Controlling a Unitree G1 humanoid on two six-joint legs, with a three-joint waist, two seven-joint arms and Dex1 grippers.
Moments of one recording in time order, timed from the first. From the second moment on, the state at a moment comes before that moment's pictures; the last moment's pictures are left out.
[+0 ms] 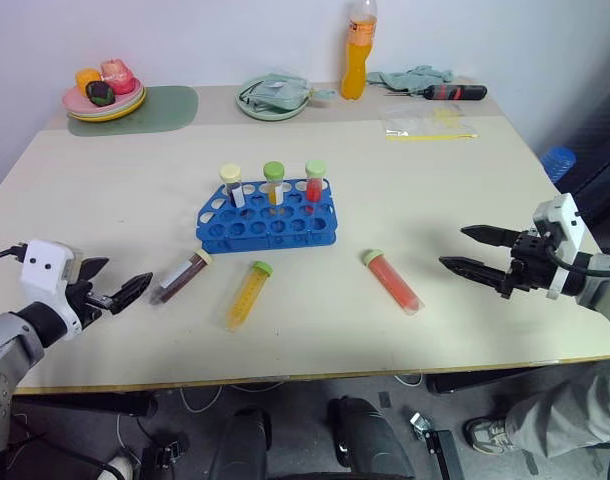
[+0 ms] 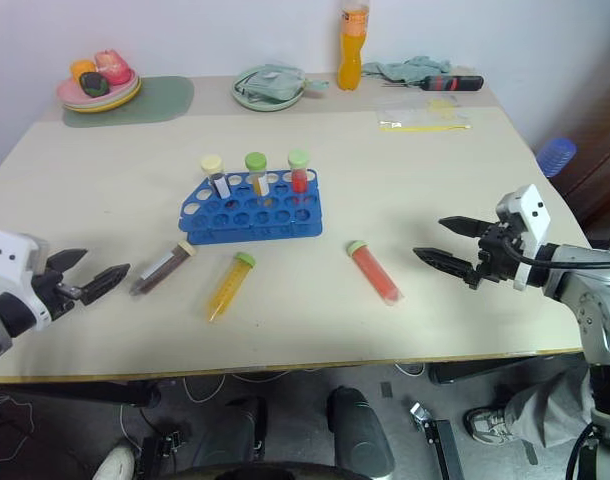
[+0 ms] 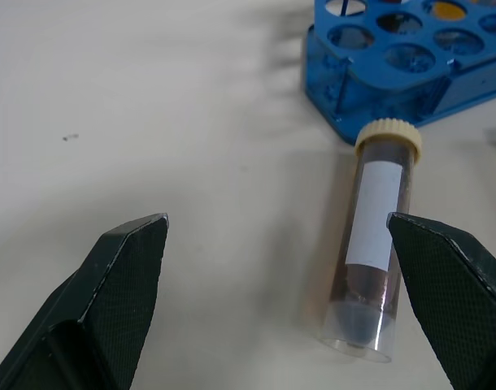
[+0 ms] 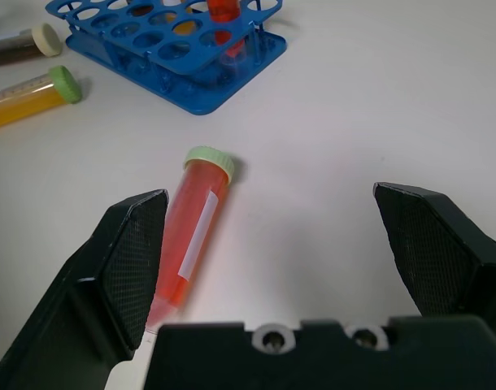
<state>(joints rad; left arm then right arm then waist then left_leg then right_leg) 0.13 0.73 0.57 -0.34 -0.51 0.67 -0.65 -0.21 -0.90 -0.29 -0.08 0.55 0.60 1.04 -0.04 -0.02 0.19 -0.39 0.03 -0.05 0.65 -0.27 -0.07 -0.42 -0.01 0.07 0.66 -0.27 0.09</state>
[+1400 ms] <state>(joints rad) 0.00 0.66 -0.06 -0.58 -0.46 0.55 -0.79 -0.84 -0.73 0.27 -0.09 1.03 1.61 -0.01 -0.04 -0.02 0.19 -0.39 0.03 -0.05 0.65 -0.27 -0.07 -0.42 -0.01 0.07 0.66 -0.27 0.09</state>
